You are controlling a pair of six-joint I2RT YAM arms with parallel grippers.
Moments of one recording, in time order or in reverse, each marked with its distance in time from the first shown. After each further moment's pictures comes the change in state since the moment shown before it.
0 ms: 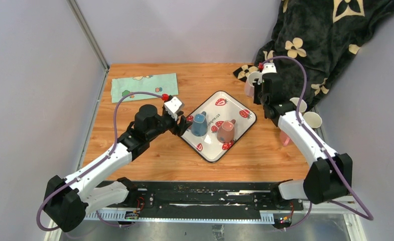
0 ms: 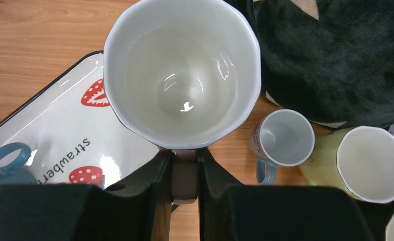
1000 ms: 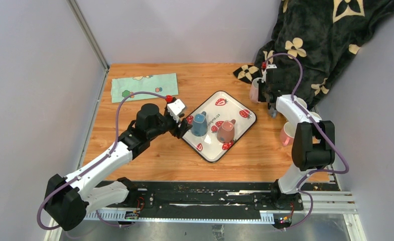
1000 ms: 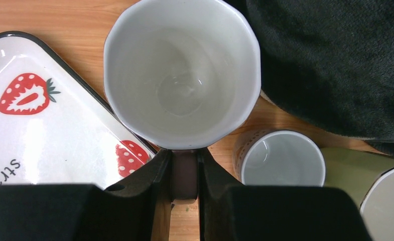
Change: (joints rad) left arm 0.000 0.014 0.023 -0.075 0.043 0.074; right arm -0.189 0.369 0.153 -0.011 -0.145 -0.033
